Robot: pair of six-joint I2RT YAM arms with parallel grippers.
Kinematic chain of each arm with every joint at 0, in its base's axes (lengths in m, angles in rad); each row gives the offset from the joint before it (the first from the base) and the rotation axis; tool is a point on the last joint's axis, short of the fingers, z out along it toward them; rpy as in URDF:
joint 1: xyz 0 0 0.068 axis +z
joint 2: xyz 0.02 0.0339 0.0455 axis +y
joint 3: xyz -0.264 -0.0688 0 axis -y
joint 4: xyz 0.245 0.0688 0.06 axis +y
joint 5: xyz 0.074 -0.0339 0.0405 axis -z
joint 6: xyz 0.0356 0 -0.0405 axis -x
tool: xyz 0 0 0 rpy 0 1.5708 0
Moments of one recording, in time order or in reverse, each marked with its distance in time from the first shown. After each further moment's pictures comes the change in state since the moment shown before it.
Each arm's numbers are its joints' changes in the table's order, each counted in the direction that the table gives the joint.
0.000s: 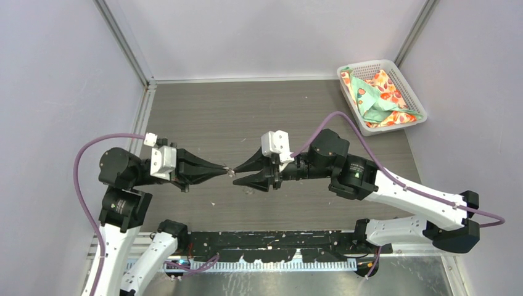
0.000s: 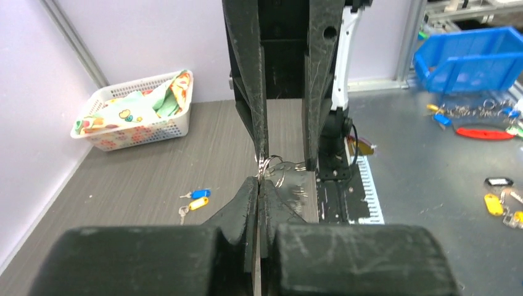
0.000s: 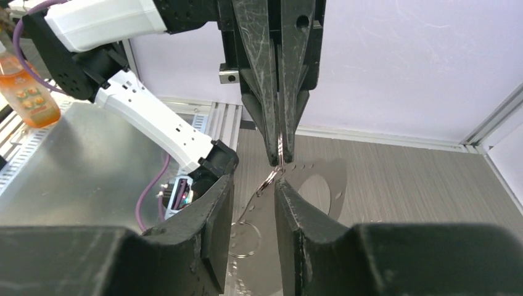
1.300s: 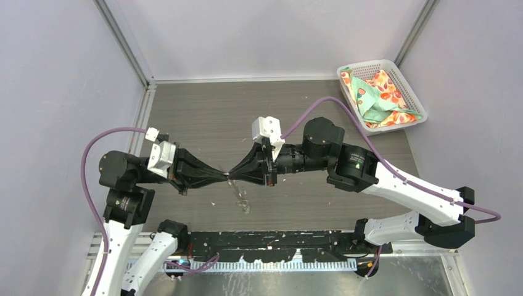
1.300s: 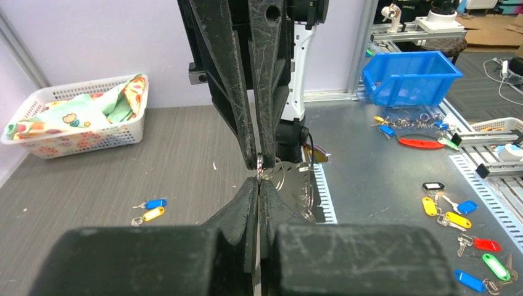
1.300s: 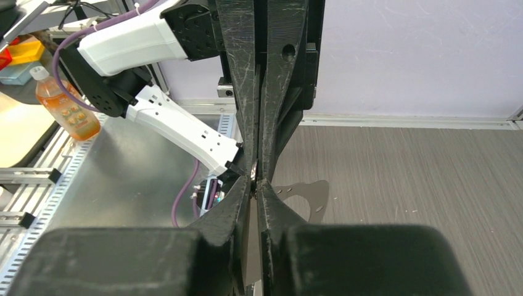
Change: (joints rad) left arm 0.000 0.008 -0.043 -0.234 0.087 0.314; right arm -0.011 0.085 0.195 0.162 -0.011 -0.120
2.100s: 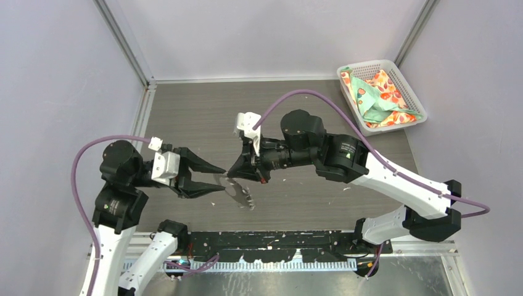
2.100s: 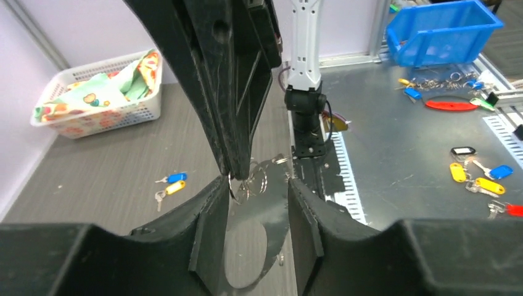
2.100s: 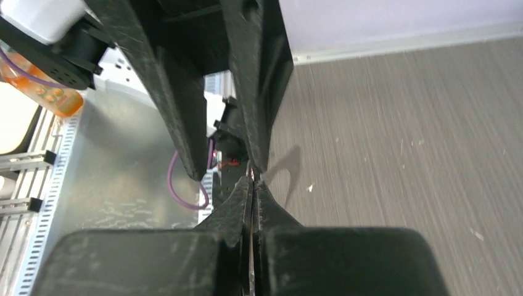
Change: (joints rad) left arm 0.000 0.013 0.099 0.398 0.003 -0.366; right arm -0.001 0.117 0.180 0.265 0.077 -0.021
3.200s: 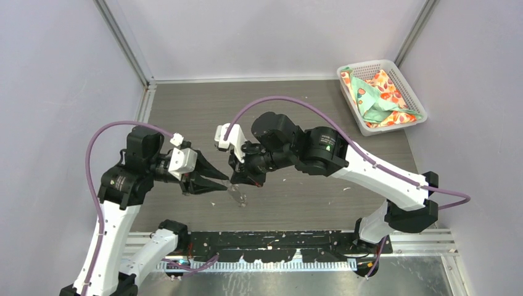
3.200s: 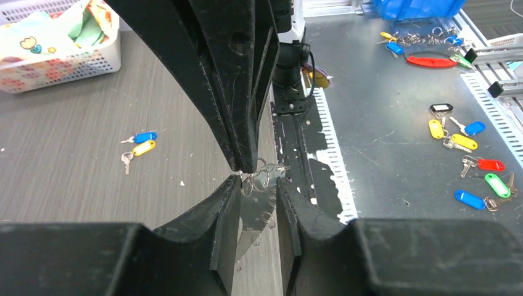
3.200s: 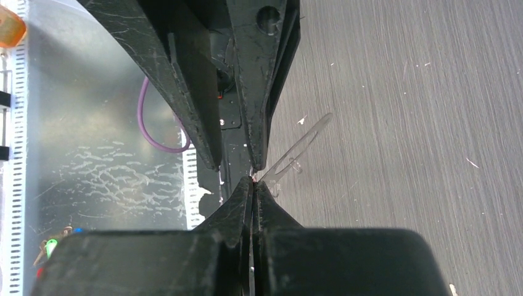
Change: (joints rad) left arm -0.007 0.179 0.141 0.624 0.004 -0.585; right arm 0.043 0.192 0.254 0.406 0.105 0.079
